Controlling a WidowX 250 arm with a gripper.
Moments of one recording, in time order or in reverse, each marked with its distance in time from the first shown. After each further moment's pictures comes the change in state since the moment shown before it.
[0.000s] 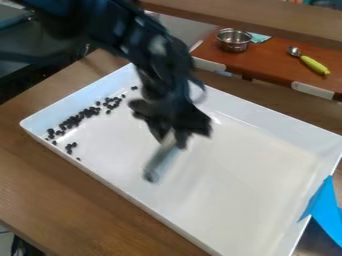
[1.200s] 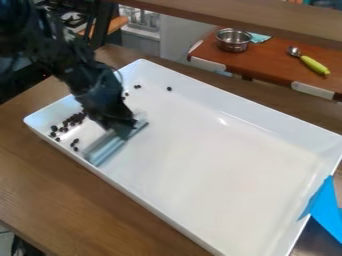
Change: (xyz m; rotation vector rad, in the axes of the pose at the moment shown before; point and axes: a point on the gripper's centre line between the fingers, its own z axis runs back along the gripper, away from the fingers) arm -0.004 0.135 -0.033 -0.016 0.028 -0.099
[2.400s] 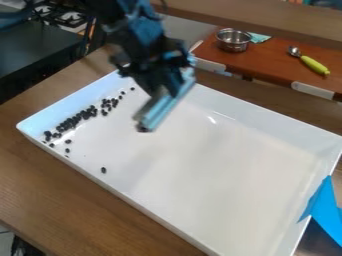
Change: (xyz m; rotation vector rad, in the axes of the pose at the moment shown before) arm 0.055 -0.103 0.075 -0.315 -0.001 0.237
